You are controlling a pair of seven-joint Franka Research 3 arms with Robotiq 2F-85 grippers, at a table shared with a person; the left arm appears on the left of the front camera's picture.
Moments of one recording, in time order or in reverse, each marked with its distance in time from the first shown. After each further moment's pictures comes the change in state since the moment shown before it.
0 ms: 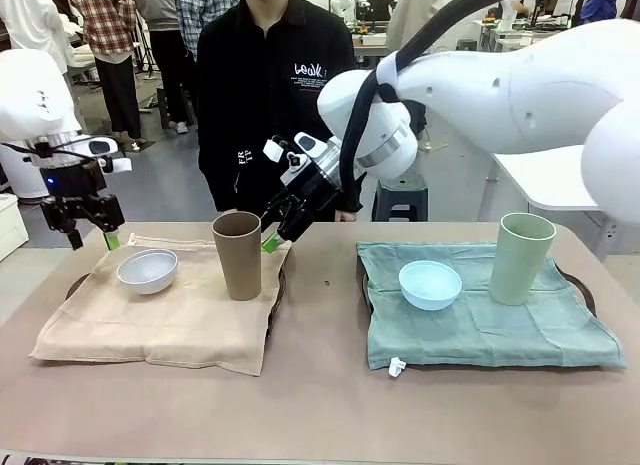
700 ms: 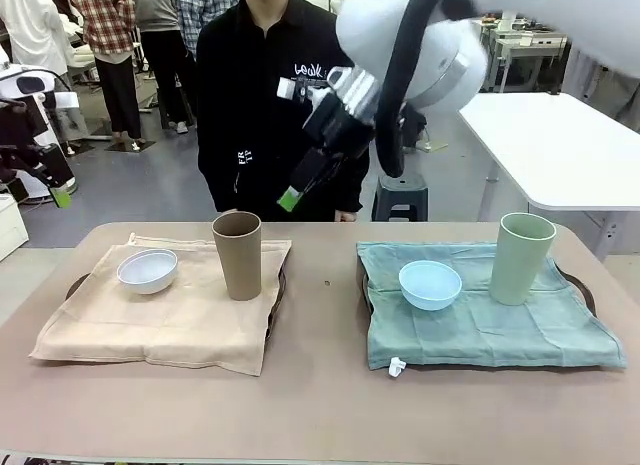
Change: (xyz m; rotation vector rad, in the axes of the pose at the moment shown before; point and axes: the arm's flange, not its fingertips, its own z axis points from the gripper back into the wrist) left arm -0.099 -0.029 0.108 0.134 -0.226 -0.062; right arm 0.101 0.160 0.095 -0.356 0.272 -0.643
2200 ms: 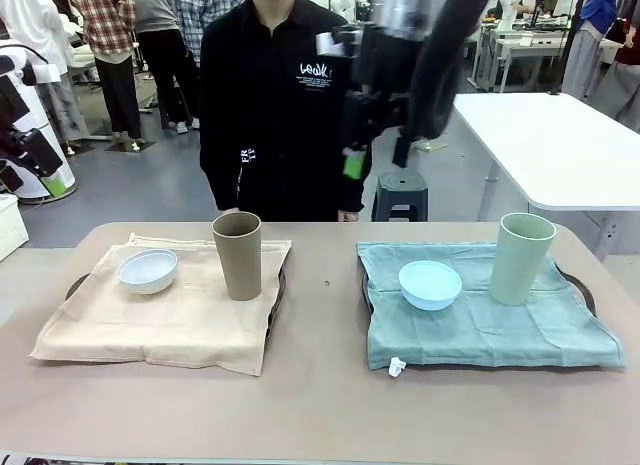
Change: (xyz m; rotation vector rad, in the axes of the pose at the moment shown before) left arm -0.041 -0.022 0.032 -0.056 -0.134 -0.021; right arm -0.022 0.037 0.097 -0.252 0.241 -0.358
